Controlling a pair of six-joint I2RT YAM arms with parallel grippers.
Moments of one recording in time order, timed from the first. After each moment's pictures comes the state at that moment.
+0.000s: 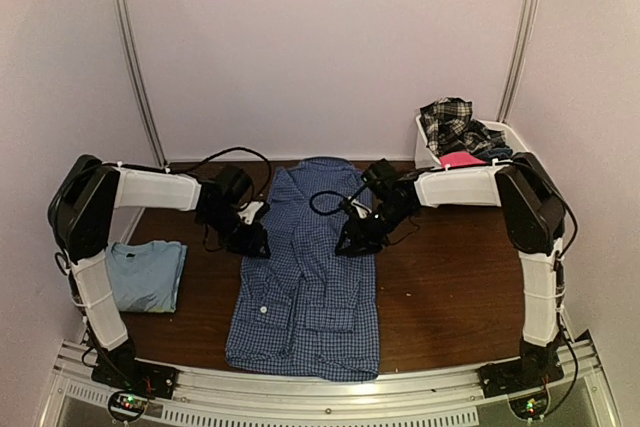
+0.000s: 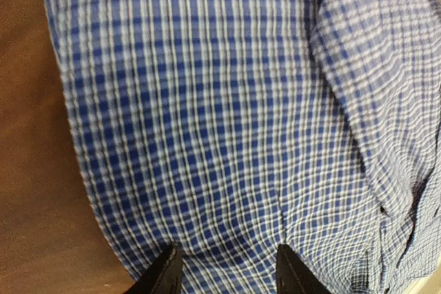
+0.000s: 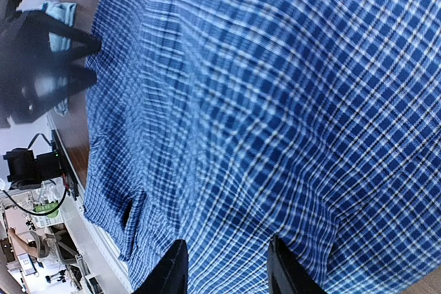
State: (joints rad) left arm -0.52 1.88 1.22 -0.54 0.28 -0.21; right arm 0.63 2.08 1.50 -0.54 -0.61 0.41
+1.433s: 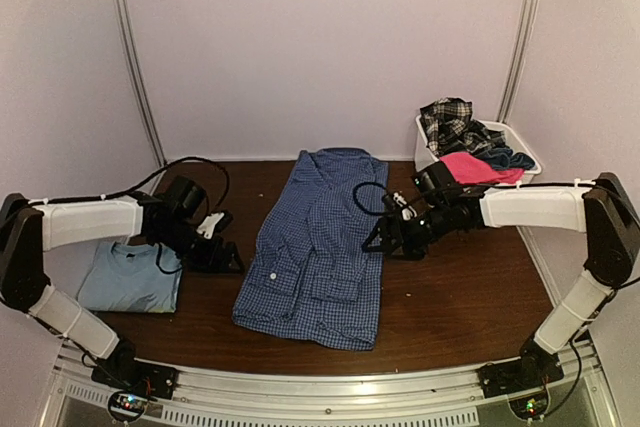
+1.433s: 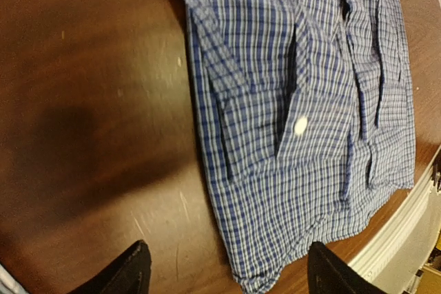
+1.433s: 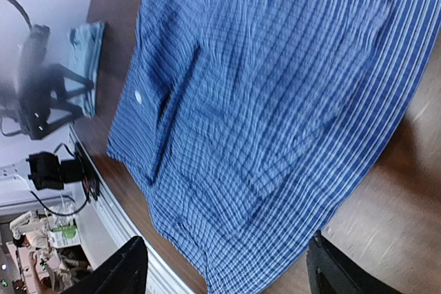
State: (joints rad) left arm -0.45 1.46 0.86 -0.57 0.37 -0.27; right arm 0.57 1.61 1.04 -0.33 -0.54 0.56
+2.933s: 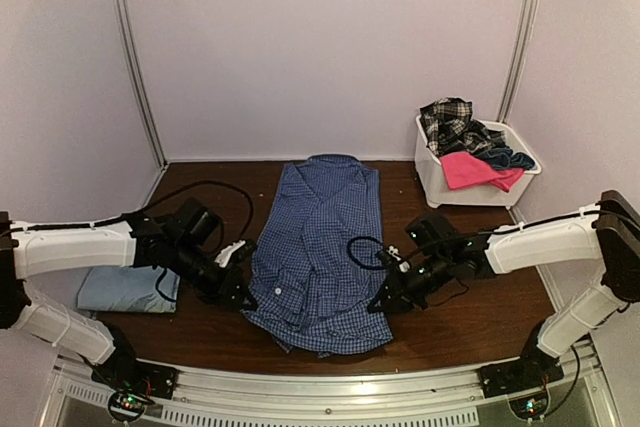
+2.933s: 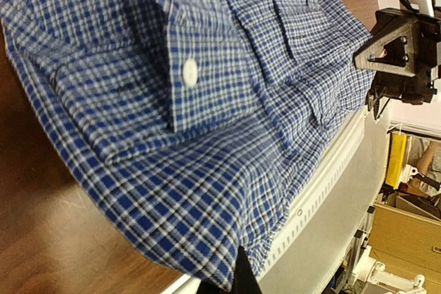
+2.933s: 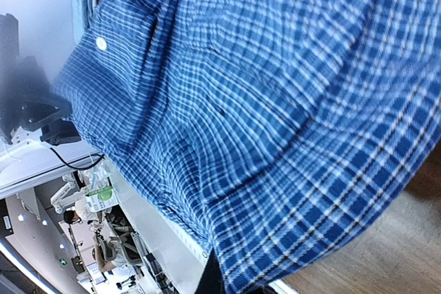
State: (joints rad) left arm -0.73 1.25 0.69 -0.52 0.60 -0.53; right arm 0.81 1.47 0.68 -0.13 -0.65 0.92
